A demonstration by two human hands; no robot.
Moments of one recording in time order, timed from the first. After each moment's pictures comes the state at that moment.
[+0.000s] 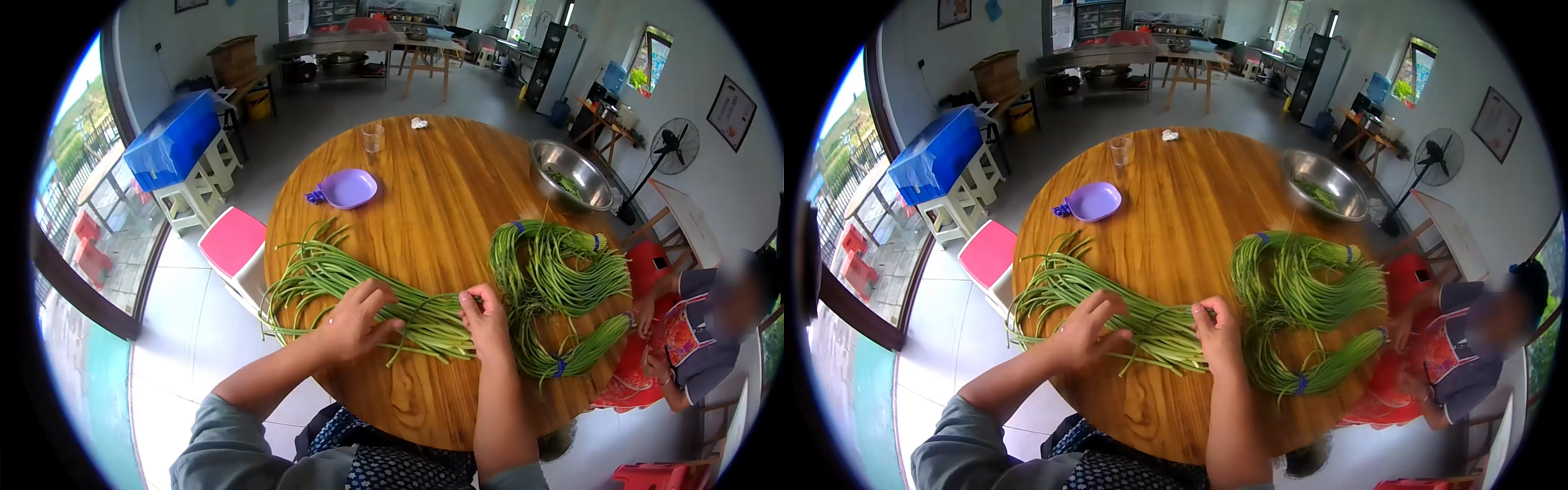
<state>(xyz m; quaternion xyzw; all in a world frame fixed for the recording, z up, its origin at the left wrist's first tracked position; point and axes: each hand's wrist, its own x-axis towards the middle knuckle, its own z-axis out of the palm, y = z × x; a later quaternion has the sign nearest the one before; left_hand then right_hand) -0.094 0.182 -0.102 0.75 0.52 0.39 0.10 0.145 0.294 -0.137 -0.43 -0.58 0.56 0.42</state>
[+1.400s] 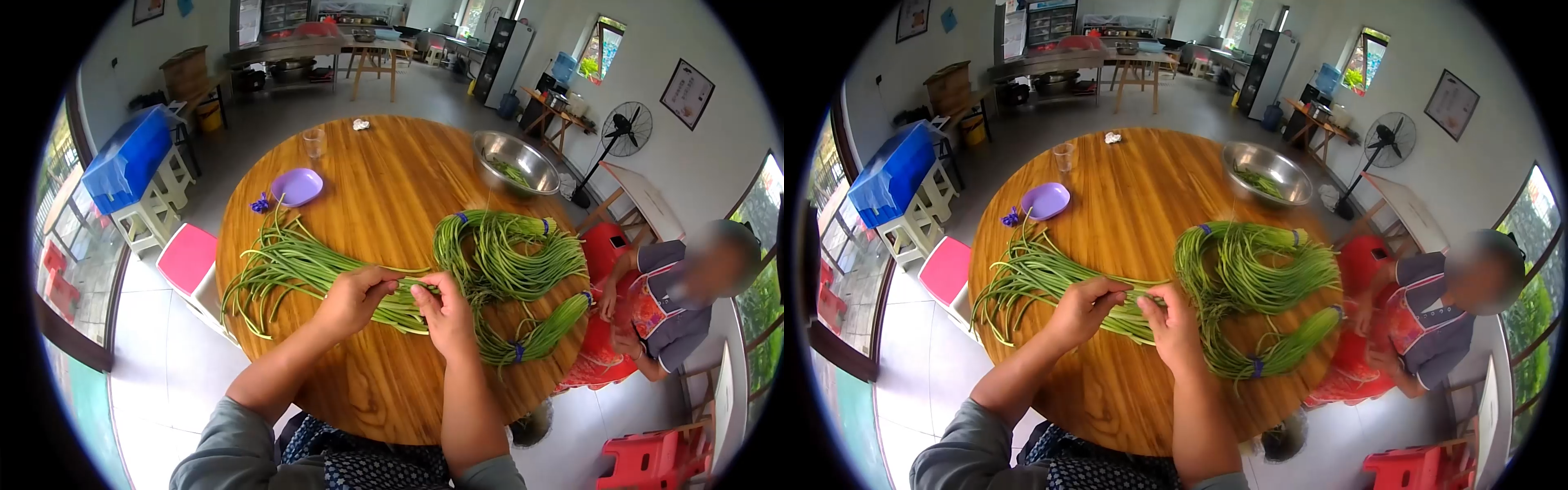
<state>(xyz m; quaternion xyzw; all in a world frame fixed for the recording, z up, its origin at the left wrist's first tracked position) -0.030 0.242 -0.082 0.68 0.48 0.50 0.25 0.156 0.271 -0.083 -0.37 -0.70 0.40 0.47</state>
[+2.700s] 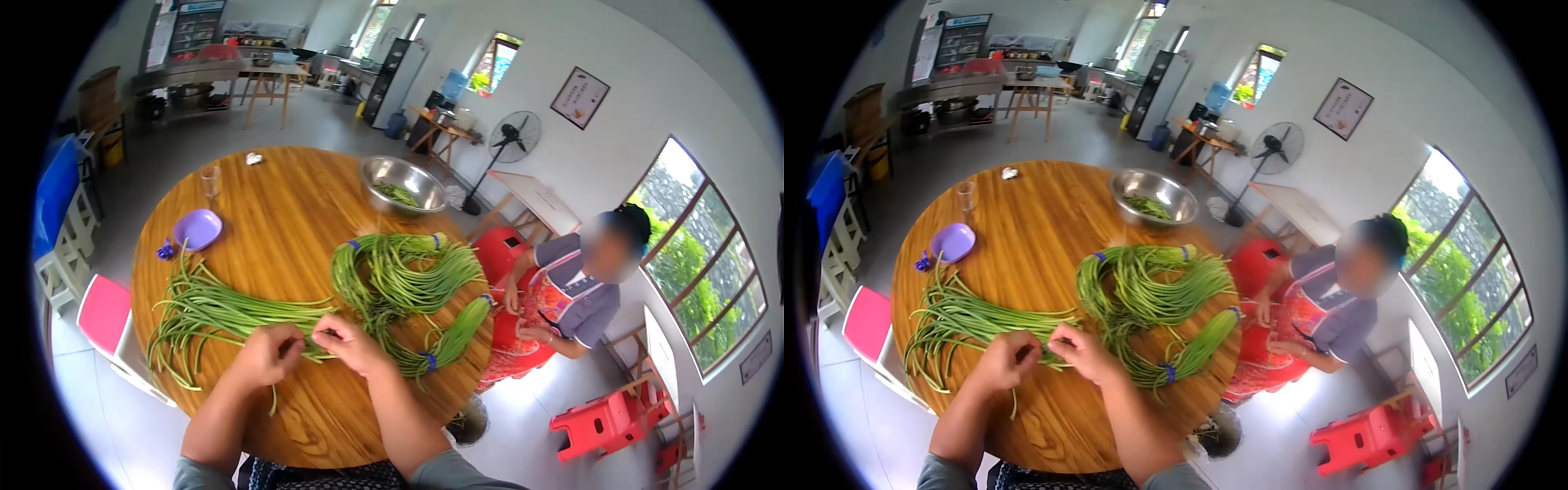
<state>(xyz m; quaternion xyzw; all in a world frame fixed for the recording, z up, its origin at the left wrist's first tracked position) -0.046 0.231 -0.094 0.74 0.42 0.45 0.25 0.167 0.286 -0.113 -0.33 -0.71 0.54 0.31</state>
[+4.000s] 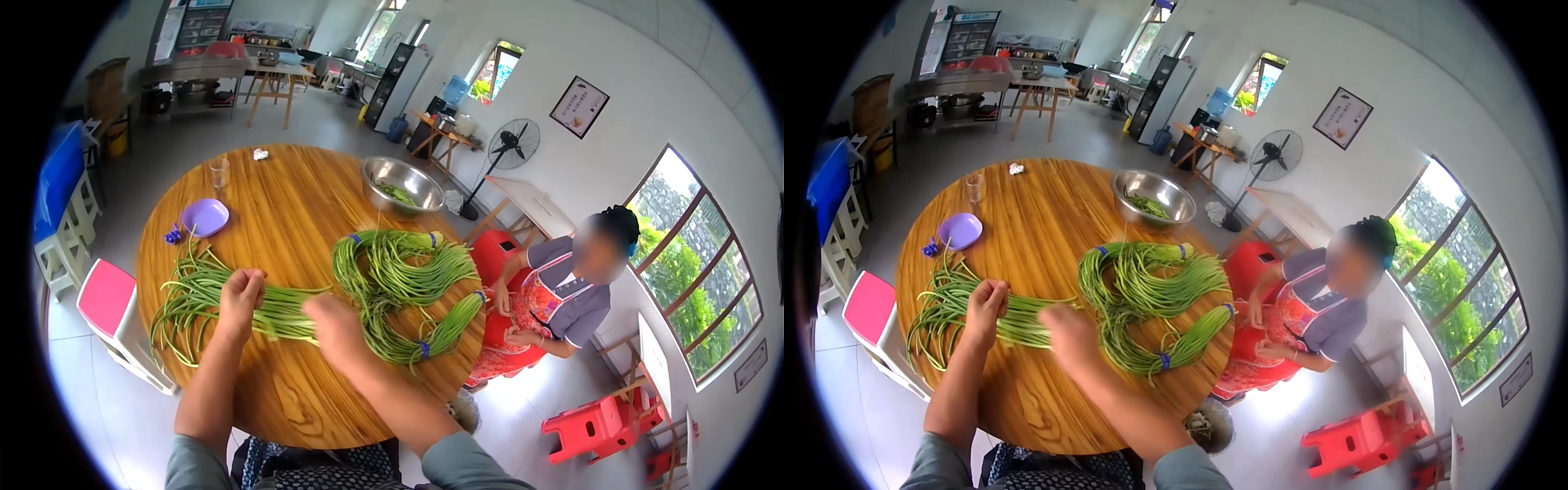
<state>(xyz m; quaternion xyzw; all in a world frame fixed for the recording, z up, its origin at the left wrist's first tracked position) -0.076 0.271 -0.122 0.39 0.43 0.68 0.45 0.133 0.263 -0.086 -0.30 -0.85 0.04 0.44</state>
